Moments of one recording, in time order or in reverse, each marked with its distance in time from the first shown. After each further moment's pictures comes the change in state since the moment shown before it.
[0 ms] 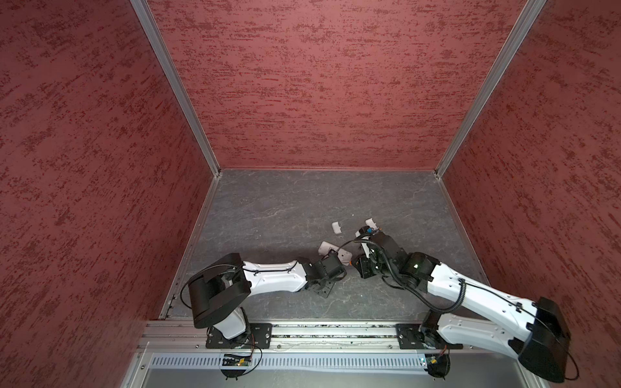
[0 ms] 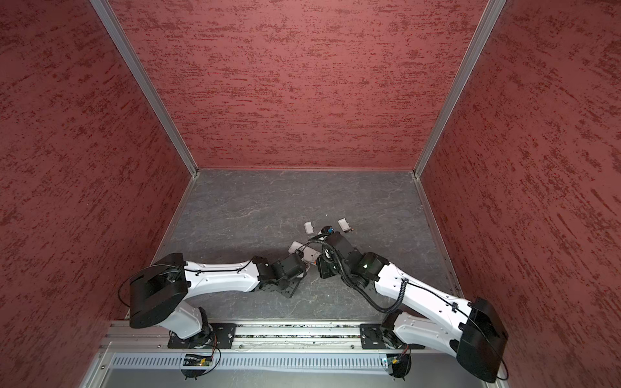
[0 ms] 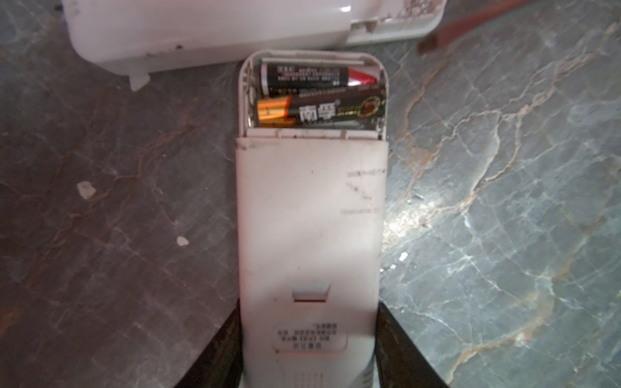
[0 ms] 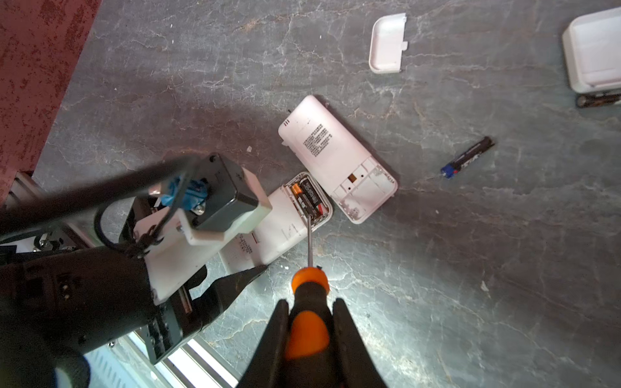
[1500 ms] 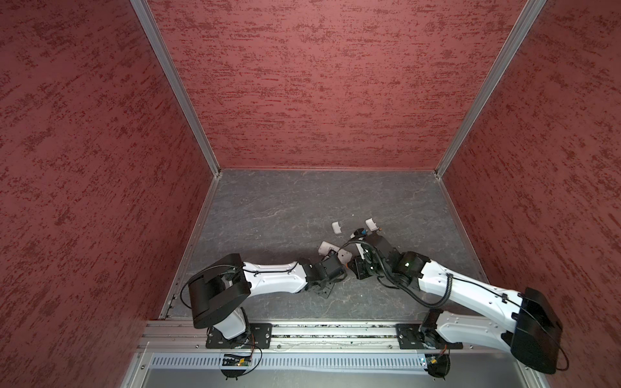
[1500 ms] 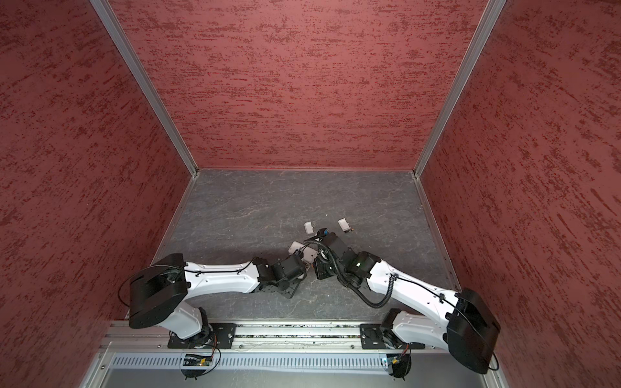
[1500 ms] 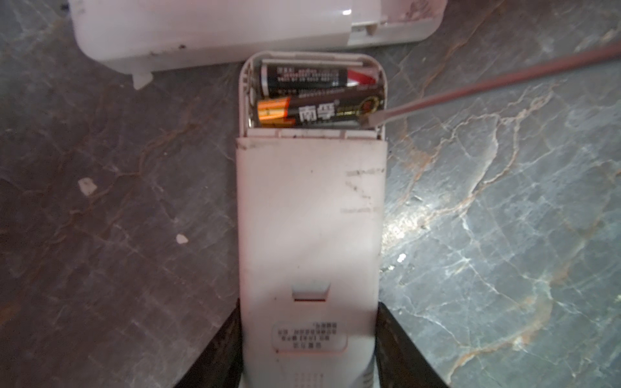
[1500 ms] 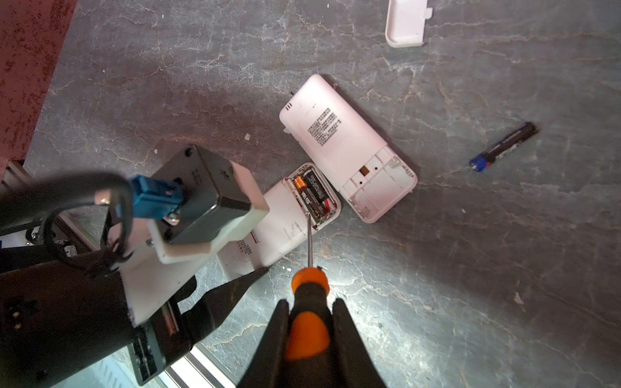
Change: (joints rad) left arm -0.012 -0.005 -0.006 0.009 -0.014 -0.023; right arm 0.003 0.080 -0.019 0.072 -0.040 0.000
